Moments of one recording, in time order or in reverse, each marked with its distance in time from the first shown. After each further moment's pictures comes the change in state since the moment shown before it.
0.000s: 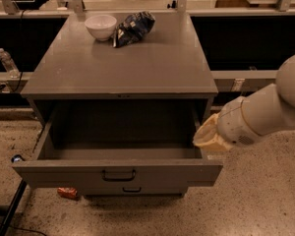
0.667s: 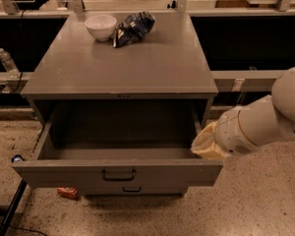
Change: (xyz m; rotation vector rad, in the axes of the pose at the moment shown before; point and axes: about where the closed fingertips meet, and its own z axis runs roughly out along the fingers) arm 0.005 0.013 0.015 -0.003 -0.008 0.027
